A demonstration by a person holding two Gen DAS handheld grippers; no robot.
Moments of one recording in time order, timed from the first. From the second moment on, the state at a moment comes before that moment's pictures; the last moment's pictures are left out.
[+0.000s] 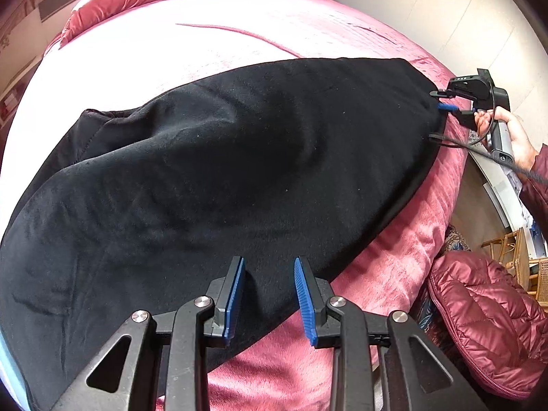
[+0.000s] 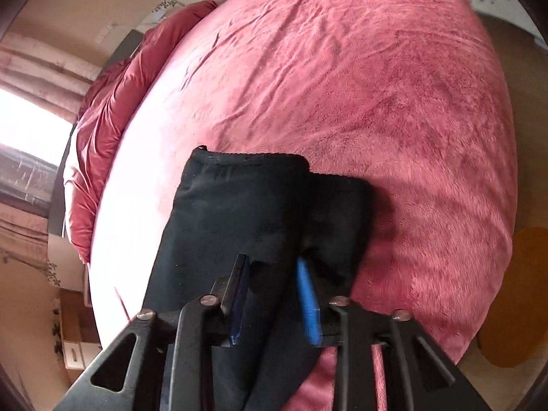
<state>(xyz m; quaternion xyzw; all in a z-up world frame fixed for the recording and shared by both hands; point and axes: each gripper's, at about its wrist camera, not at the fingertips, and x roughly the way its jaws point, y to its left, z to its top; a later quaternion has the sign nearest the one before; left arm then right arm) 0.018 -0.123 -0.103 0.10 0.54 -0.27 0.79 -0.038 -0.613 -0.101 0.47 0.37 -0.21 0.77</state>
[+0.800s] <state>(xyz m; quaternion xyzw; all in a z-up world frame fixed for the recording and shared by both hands) 0.008 -0.124 -0.111 0.12 0.53 -0.34 0.77 -0.082 -0.562 -0.094 0.46 0.40 -0.09 0.79</state>
